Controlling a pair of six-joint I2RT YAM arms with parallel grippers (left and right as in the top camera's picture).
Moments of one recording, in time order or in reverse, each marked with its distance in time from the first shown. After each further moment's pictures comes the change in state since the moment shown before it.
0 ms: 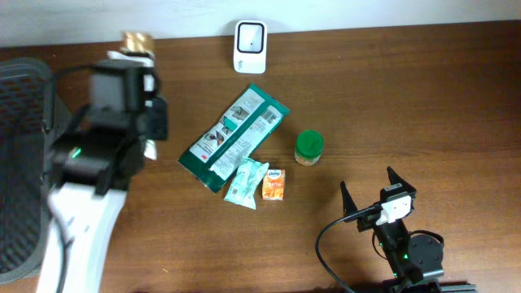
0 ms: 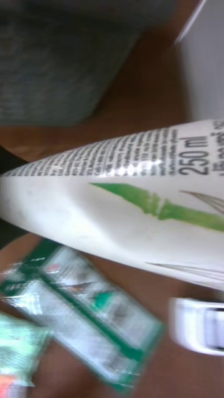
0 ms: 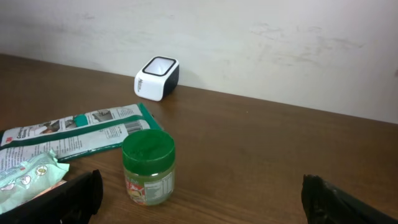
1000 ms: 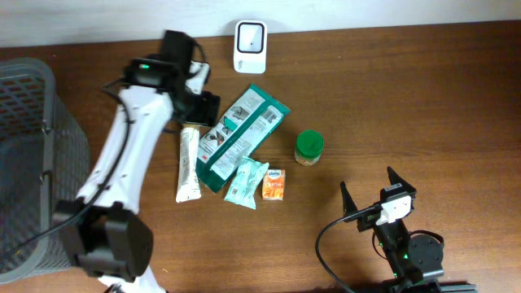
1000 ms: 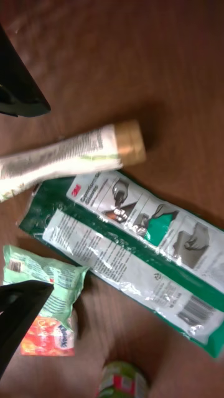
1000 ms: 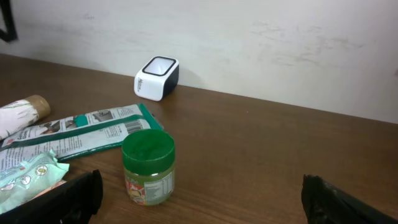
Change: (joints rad) left arm 0.018 0.522 0.210 -0.132 0.385 0.052; right arm 0.000 0.000 0.000 0.000 0.000 0.000
